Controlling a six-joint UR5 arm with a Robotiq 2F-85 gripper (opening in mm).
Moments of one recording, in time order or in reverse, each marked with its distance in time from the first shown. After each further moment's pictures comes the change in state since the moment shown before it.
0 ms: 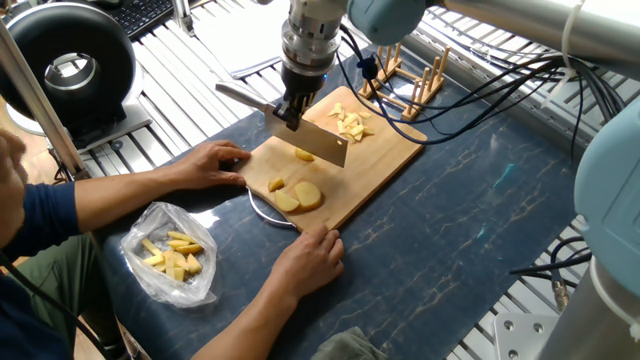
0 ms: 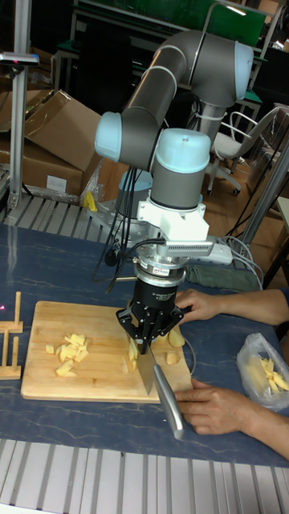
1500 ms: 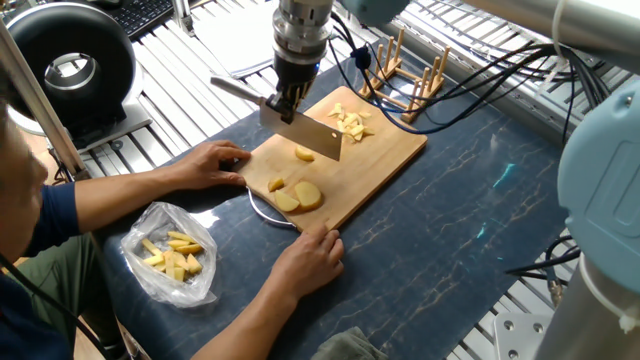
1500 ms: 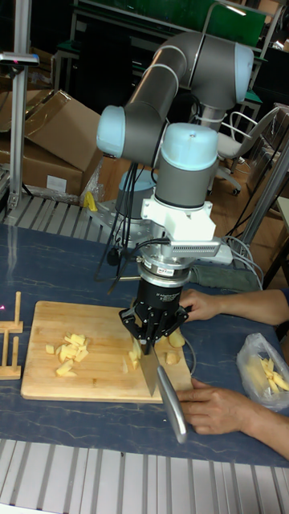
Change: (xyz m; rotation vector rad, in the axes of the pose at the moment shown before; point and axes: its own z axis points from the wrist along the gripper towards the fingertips) arm -0.010 0.002 -0.010 -0.006 0.020 0.014
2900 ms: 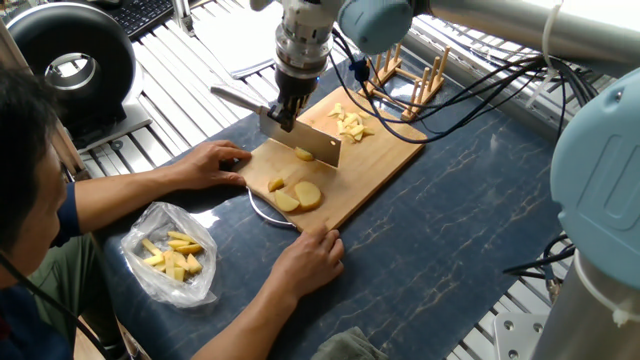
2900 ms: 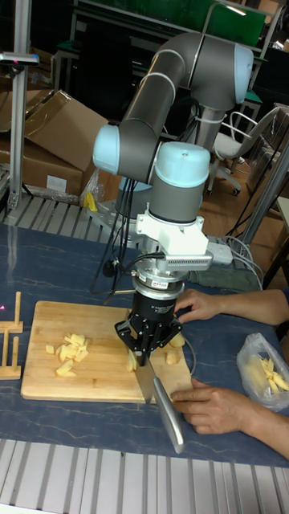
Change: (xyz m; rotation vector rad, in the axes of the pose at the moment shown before) arm -0.004 -0.014 0.011 0.031 -0.004 -0.045
